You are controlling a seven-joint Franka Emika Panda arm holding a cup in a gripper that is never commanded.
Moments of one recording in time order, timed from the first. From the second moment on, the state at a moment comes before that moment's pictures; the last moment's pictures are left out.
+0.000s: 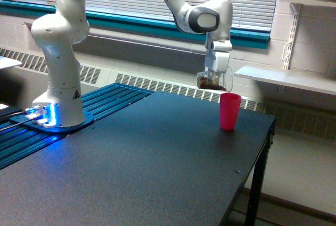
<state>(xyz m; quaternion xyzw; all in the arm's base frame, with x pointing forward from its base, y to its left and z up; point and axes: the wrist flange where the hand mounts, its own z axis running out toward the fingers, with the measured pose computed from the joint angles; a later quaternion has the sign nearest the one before) 0.467 0.299 0.290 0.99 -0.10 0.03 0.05</state>
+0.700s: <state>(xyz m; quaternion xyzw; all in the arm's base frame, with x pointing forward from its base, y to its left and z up) 0.496 0.284 0.294 0.99 -0.11 0.03 0.07</state>
